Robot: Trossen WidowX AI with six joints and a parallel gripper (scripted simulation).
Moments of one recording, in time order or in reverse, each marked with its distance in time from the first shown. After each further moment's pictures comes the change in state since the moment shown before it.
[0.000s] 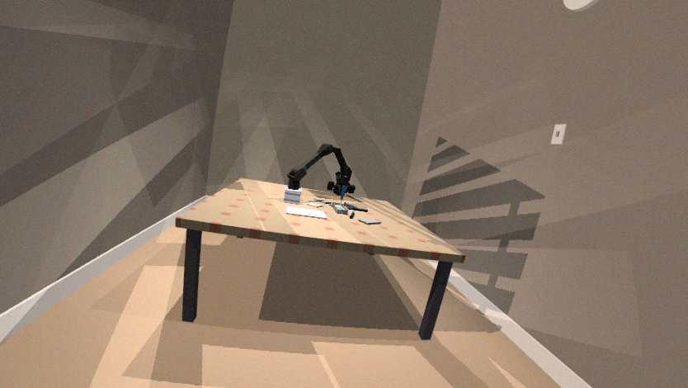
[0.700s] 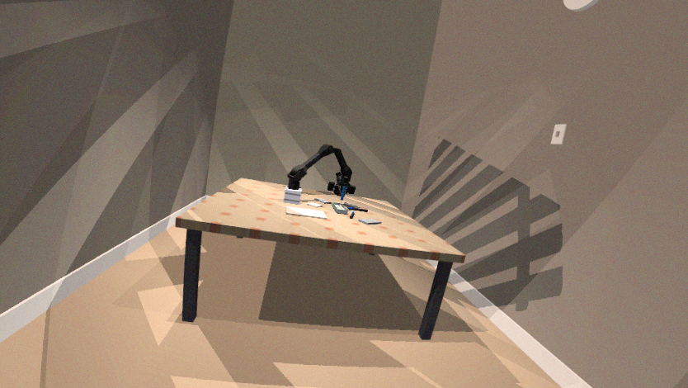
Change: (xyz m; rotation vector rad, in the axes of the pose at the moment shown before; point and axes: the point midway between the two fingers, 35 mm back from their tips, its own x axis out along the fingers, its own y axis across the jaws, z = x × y) arm 0.001 -0.003 0.004 0.000 -0.001 0.001
